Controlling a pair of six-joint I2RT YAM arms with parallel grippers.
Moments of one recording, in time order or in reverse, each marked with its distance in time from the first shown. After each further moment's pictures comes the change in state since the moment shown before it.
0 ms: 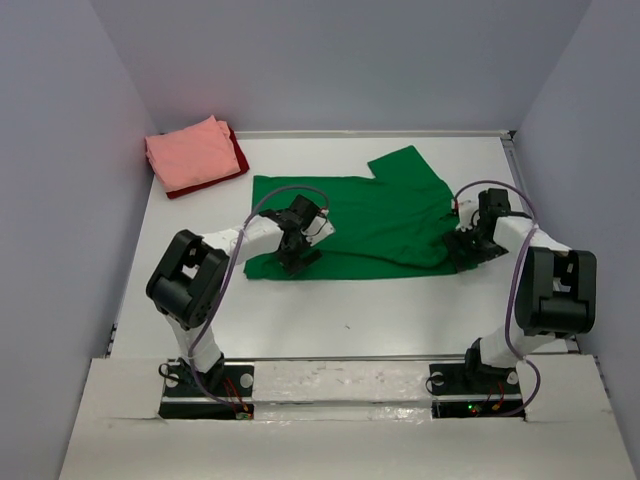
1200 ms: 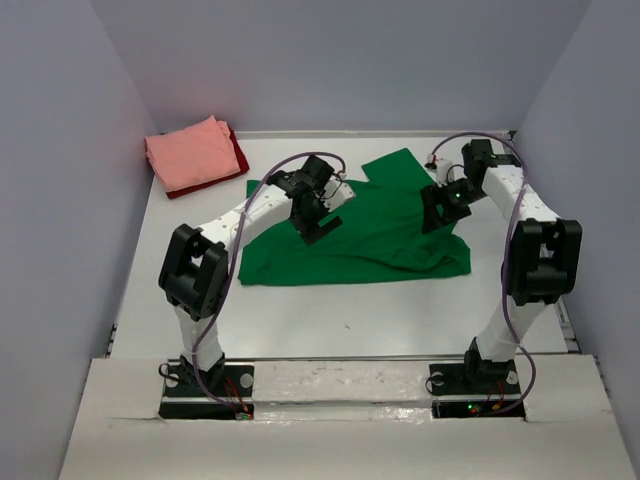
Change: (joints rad) left arm -0.017 0.055 0.433 -0.263 0.116 -0.012; right arm 0.087 0.201 0.573 -0.415 -0.463 0.043
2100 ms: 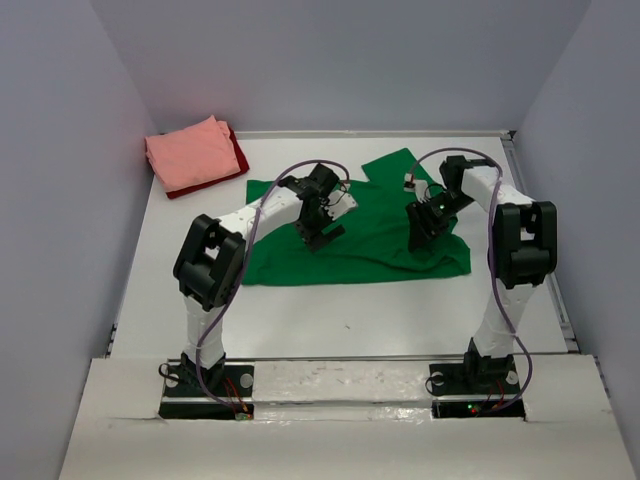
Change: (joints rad) left arm -0.003 0.131 -0.010 0.029 0.039 -0.003; right arm 0.092 0.188 0.014 -0.149 -0.200 -0.140
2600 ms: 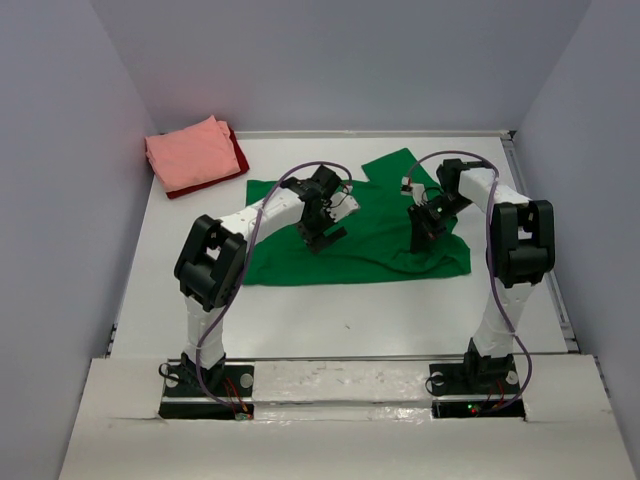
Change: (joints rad) left arm -0.015 0.000 -0.003 0.000 0.000 -0.001; right arm 0.014 0.018 -0.016 0.000 -0.014 -0.013
